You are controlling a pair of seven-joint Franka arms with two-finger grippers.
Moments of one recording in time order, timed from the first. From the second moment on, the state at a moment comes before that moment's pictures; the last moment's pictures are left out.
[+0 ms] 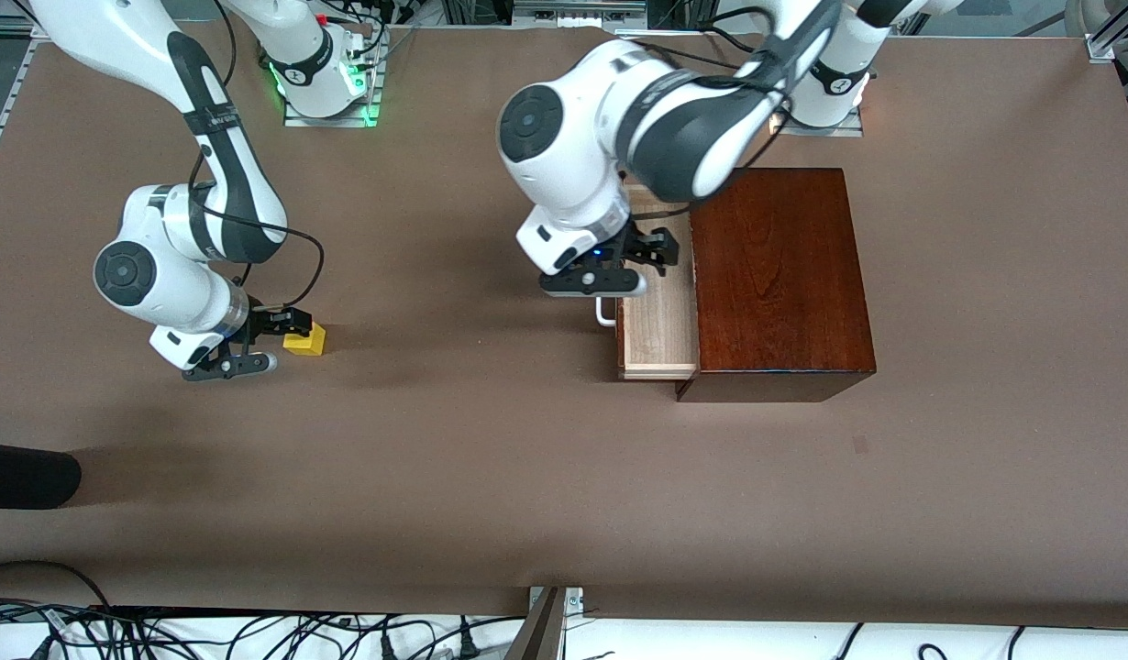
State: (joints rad) left arm -0.55 0.68 -0.29 -0.99 0.34 1.39 -0.66; right arm 0.18 0.38 -0.10 -2.03 0.05 2.31 -0.11
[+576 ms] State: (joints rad) left arm -0.20 0.39 -0.22 -1.35 0.05 1.58 -0.23; right arm 0.18 0.44 -0.10 -2.07 0.06 2.44 -0.08
